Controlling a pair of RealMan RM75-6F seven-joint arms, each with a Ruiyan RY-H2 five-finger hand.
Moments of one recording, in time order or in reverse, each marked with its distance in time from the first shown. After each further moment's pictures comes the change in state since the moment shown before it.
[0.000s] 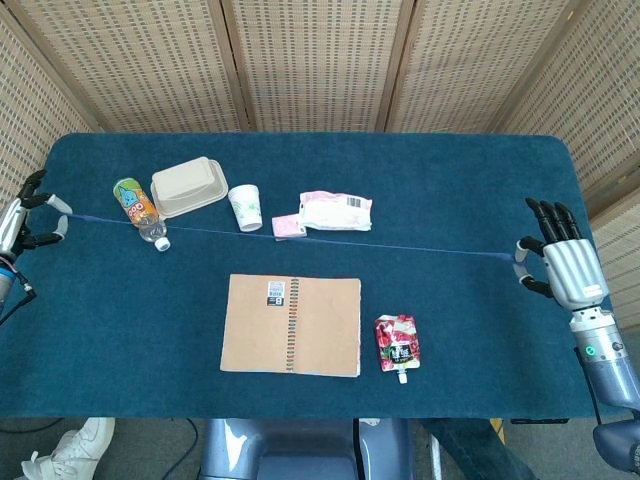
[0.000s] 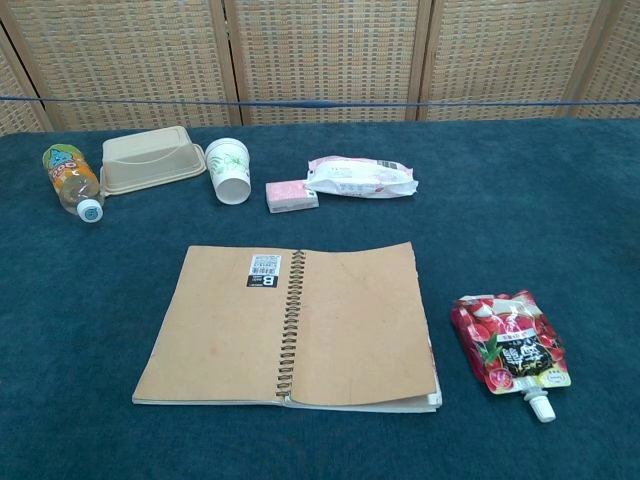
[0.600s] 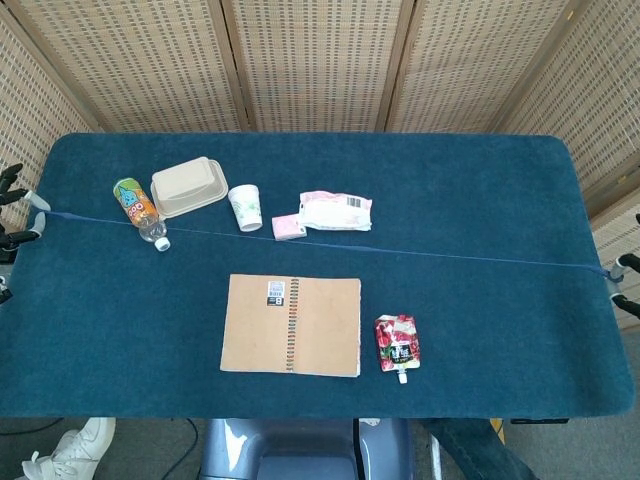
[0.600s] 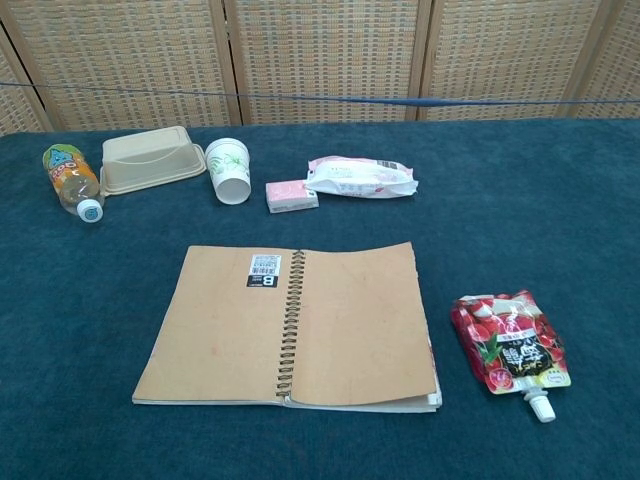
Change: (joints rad) left arm 0.014 0.064 0.018 0.010 0.058 0.027 -0.071; right arm -0.159 -0.019 -0.020 0.343 0.055 0.061 0.225
